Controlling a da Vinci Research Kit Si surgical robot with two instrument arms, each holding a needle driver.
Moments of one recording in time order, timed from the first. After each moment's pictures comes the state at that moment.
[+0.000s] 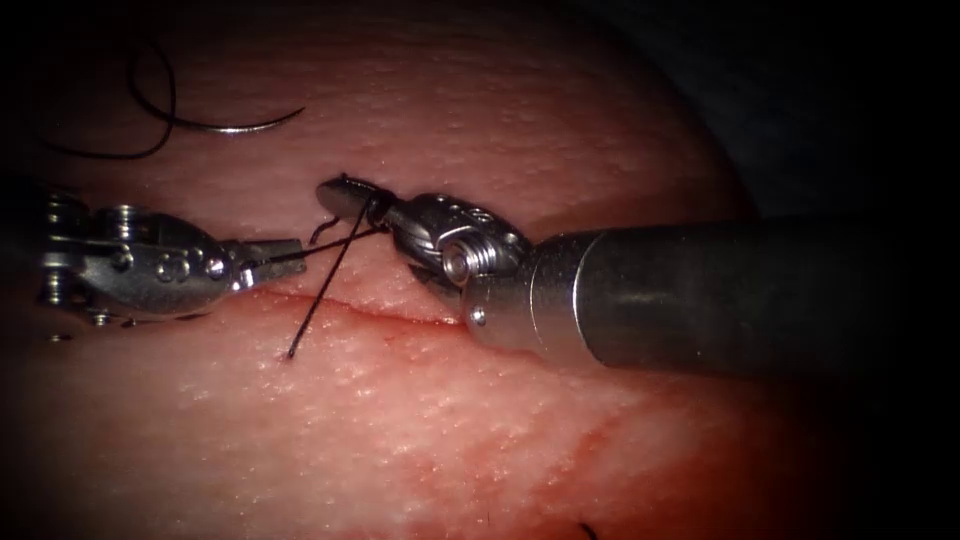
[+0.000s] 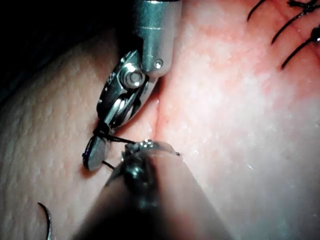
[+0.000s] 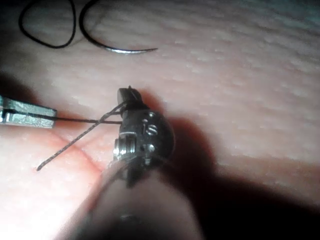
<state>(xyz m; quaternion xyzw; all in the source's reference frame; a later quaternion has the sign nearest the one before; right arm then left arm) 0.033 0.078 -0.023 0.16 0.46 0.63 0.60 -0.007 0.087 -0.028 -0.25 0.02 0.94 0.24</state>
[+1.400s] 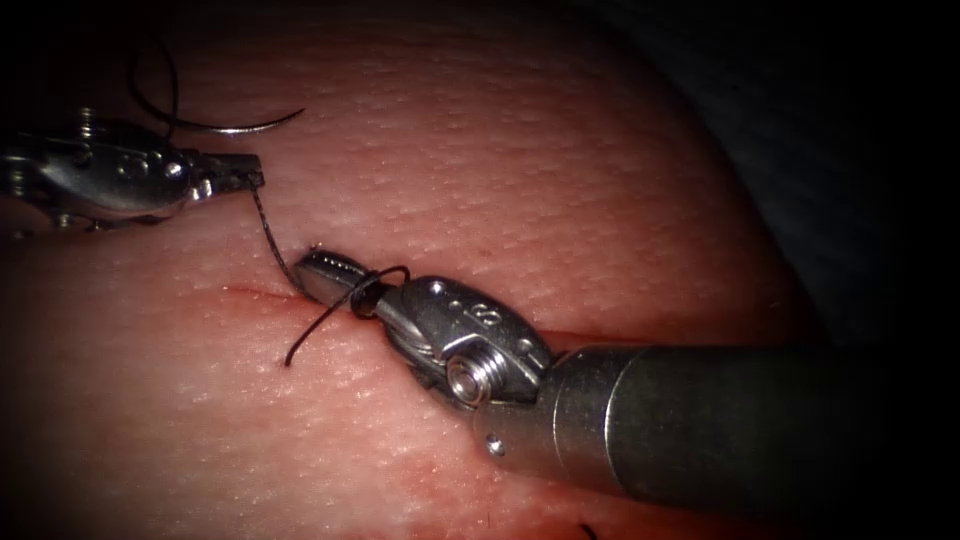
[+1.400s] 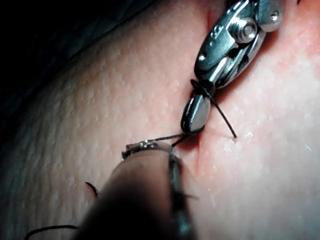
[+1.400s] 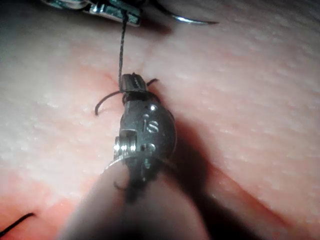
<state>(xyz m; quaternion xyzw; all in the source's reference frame) 0.033 0.071 -0.031 0.12 0.50 0.57 0.64 -0.004 0.094 -0.026 -0.23 0.02 0.94 0.26</state>
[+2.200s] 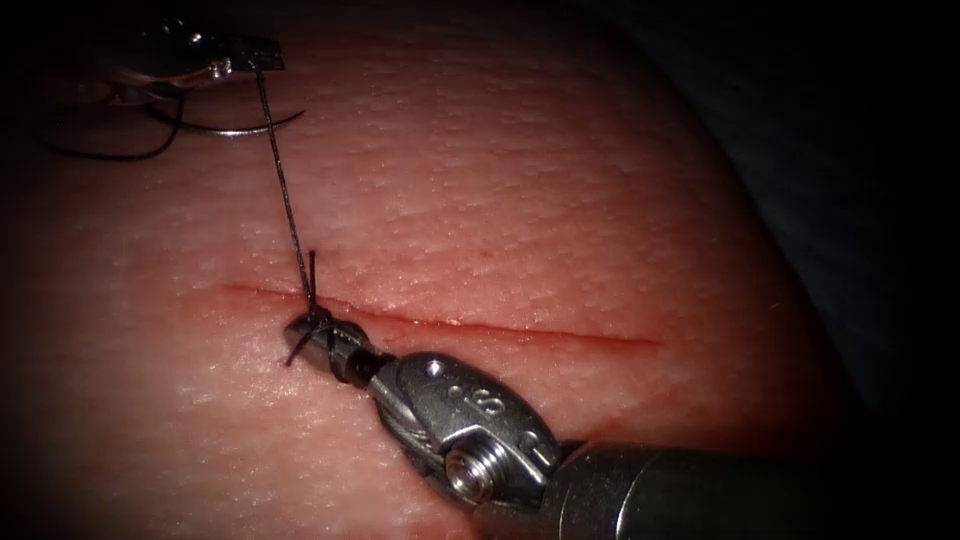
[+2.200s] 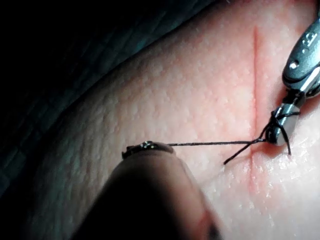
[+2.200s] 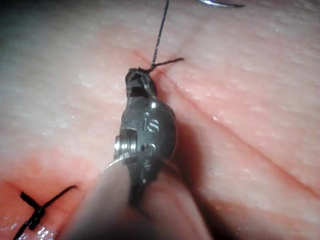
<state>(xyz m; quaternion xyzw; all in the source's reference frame) 0.034 0.067 -0.035 0.10 0.50 0.56 0.65 -0.004 0.102 -0.028 -0.24 0.05 0.93 0.27</state>
